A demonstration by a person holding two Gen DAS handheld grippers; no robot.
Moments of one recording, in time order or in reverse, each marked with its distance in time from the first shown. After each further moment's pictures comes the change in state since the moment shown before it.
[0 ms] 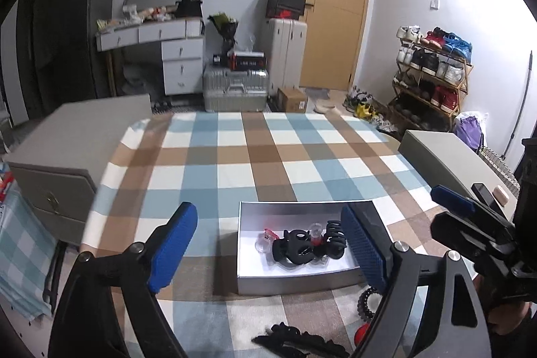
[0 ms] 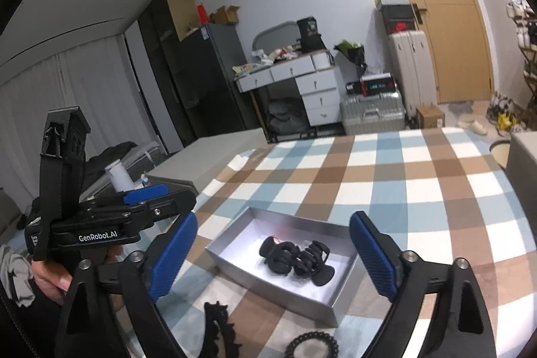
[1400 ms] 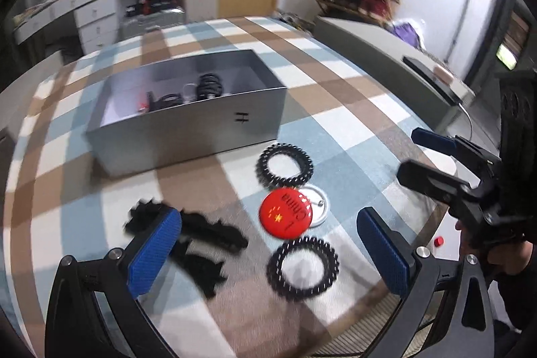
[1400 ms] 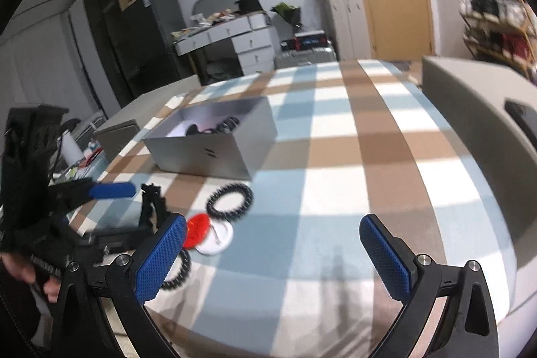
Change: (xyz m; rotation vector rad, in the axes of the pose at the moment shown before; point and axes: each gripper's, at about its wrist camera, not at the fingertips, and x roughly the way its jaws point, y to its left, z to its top) left arm 0.017 -0.078 -0.093 0.227 0.314 -0.277; right arm -0.078 -0.037 -0.111 0.090 0.175 -0.276
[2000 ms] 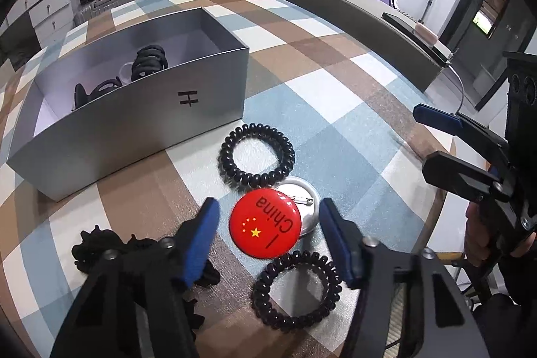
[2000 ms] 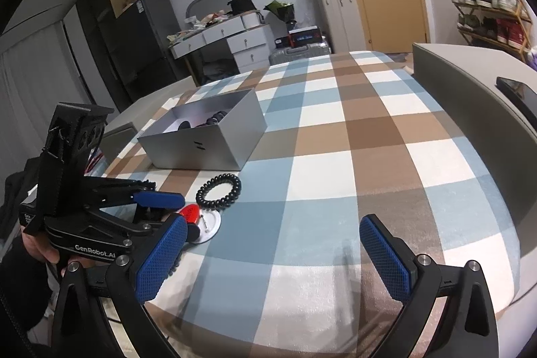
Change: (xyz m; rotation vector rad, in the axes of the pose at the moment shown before) left arm 0.035 -0.004 0.002 0.086 0.145 -0.111; right arm -0.005 -0.009 -0.006 0.029 -0.001 0.014
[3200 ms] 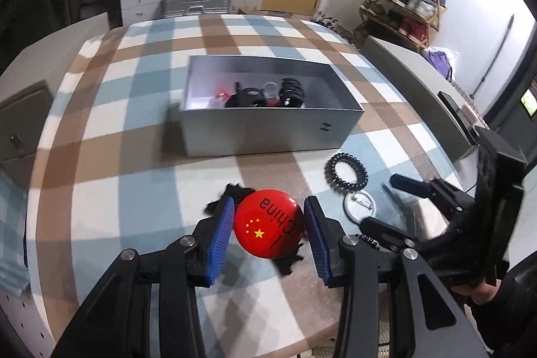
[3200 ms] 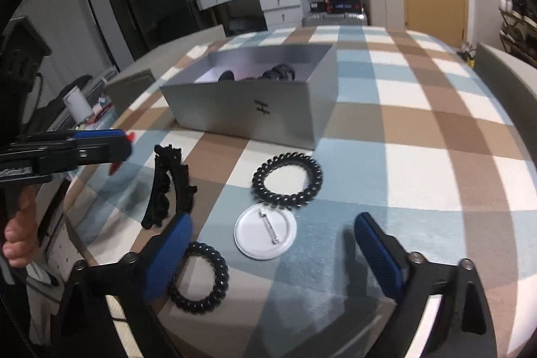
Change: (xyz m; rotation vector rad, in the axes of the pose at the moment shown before) left arm -0.076 0.054 -0.027 -0.309 -0.144 0.161; right arm 0.074 0.066 0.002 -0.136 0.203 0.041
